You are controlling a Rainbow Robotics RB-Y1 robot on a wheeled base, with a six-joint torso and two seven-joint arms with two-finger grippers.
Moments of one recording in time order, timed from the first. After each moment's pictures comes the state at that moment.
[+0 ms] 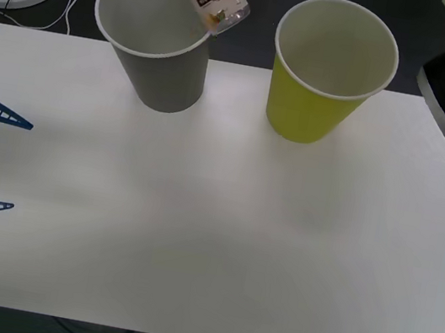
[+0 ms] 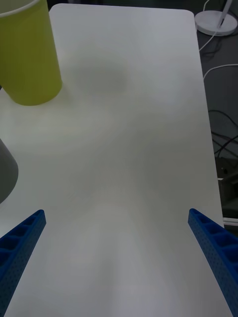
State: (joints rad) right arm -1.72 -0.30 0.62 -0.84 2.13 -1.28 -1.44; left arm 0.17 1.12 0.35 -1.87 -1.12 -1.37 0.04
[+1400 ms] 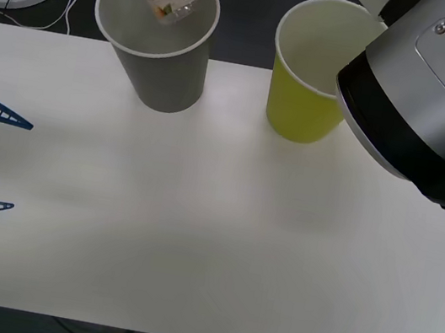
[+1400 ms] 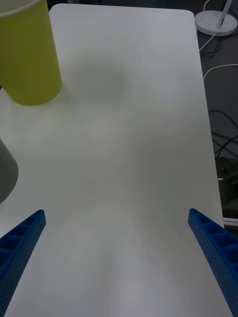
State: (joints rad) right arm -1.84 -0.12 0.67 -0.54 2.13 -1.05 -1.44; left arm 0.17 1.12 0.35 -1.87 -1.12 -1.37 0.04
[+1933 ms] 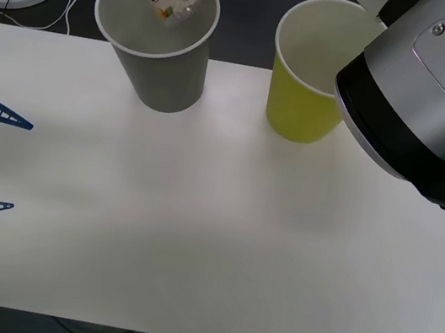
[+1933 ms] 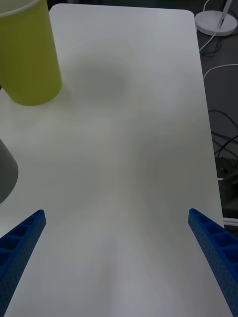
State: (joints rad) right arm -1.84 -0.12 0.68 -0.54 2.14 -1.03 -1.44; left arm 0.17 1.12 0.35 -1.87 -1.12 -1.37 0.04
